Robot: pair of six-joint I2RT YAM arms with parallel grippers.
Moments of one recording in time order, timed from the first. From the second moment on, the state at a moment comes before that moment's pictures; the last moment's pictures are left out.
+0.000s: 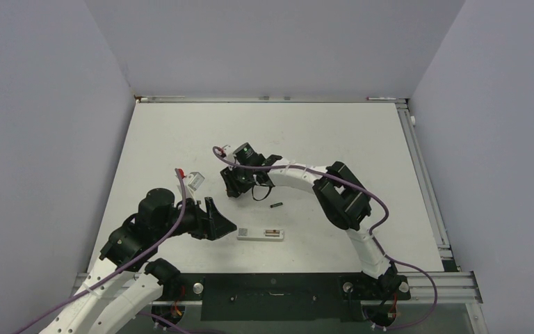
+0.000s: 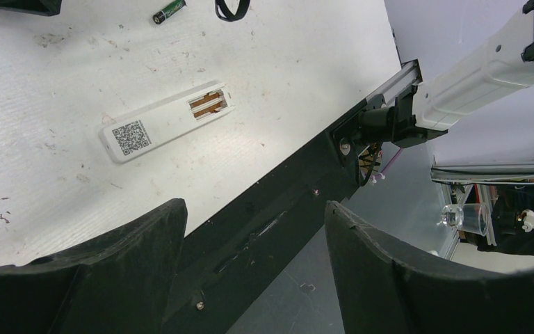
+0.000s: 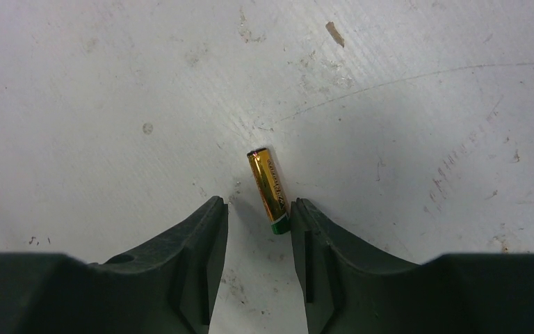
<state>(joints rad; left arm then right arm) -0.59 0.53 0.71 -0.70 0.38 -0.66 0.85 2.20 1.60 -0.26 -0.29 0.13</state>
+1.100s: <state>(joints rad) -0.59 0.53 0.71 -0.69 0.38 -0.66 0.95 2.24 1.69 -0.38 -0.01 0.01</state>
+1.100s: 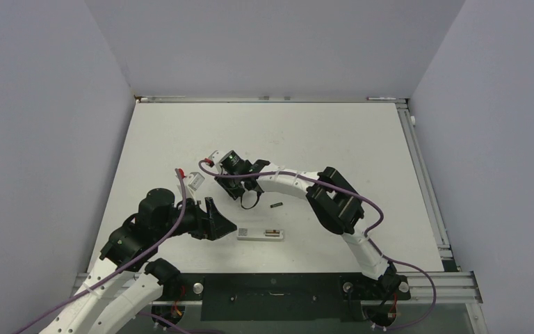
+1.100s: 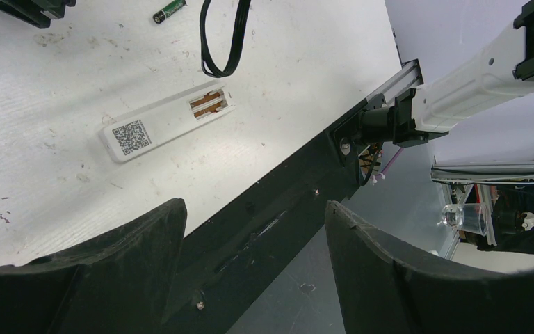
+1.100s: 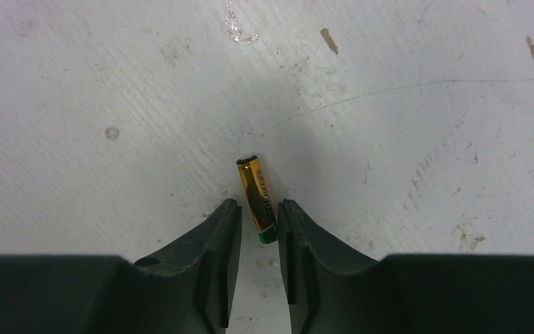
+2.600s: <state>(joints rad) -0.59 0.52 0.67 -0.69 0.35 -0.71 0.97 1.95 1.33 -0.32 0.06 0.04</state>
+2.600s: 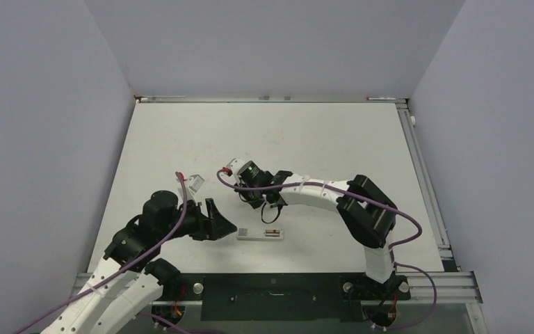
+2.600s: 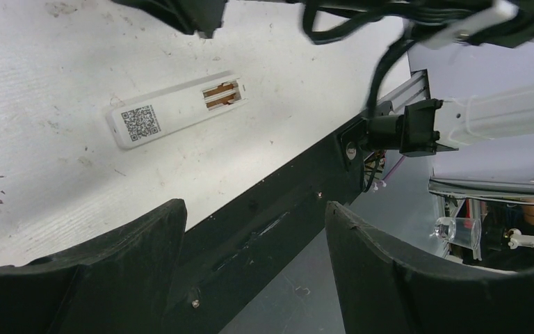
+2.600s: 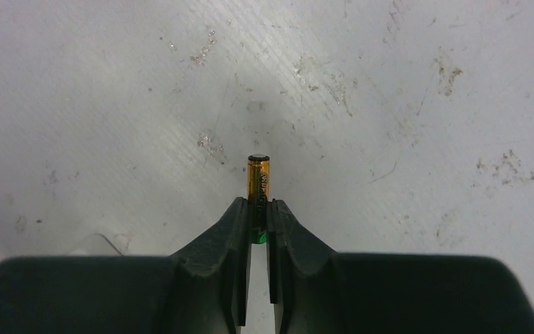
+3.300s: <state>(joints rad) -0.59 0.65 0.54 -0.58 0.32 -0.80 0.97 1.51 1.02 -0.38 0.10 0.02</state>
